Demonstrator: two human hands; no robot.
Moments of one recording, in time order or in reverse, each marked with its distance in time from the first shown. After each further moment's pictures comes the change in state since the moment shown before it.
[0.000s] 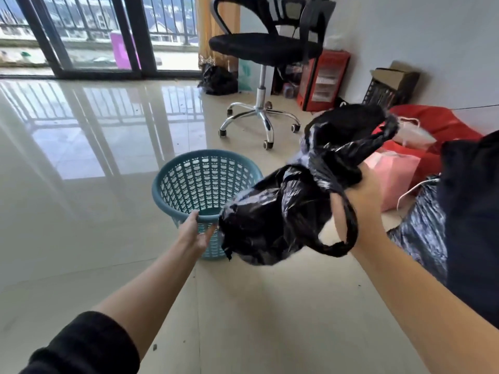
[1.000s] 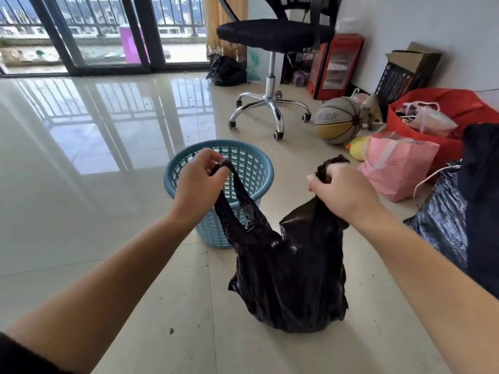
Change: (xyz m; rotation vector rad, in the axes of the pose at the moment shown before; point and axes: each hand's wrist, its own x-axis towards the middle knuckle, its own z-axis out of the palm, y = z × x) left_hand -0.150 0.050 0.043 1.140 -0.303 1.065; right_hand 0.017 0.031 0.000 -1.082 -0.282 0.133
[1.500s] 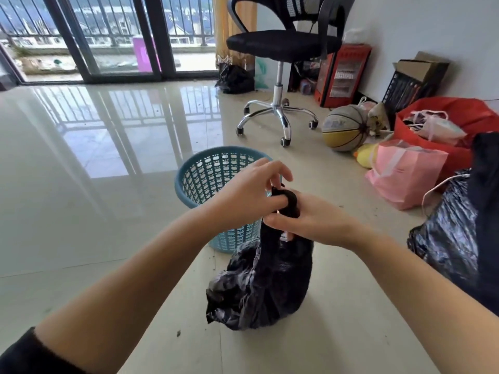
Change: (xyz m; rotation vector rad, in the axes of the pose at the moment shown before) left_hand -0.012 0.053 0.008 0.235 -0.472 0.257; right_hand -0.028 -0.036 0.007 0.480 -0.607 -0.388
